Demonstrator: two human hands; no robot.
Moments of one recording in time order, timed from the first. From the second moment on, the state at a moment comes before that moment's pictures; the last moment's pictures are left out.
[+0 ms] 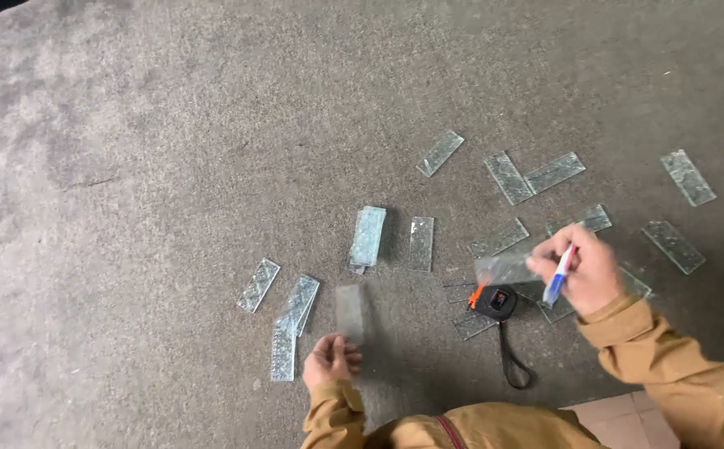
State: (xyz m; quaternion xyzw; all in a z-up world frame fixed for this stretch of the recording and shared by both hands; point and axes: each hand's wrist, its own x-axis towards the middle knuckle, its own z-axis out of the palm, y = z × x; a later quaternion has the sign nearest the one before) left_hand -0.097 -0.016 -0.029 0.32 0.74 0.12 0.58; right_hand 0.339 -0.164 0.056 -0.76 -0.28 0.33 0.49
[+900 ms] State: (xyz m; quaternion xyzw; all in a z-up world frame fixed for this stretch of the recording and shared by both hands) left_hand -0.078 -0.078 -0.060 0.28 0.49 0.21 0.80; right_hand 0.210 -0.206 0.075 -0.84 -0.37 0.09 0.39
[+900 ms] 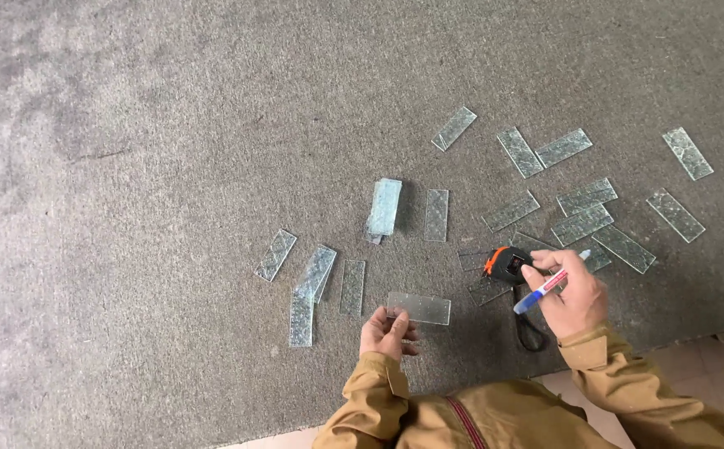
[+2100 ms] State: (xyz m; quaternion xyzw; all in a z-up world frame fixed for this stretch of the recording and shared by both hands) left_hand -0.090 -0.126 0.000 0.47 0.47 0.12 0.73; right_hand 0.131 -0.209 0.057 -0.67 -0.61 0.28 0.32
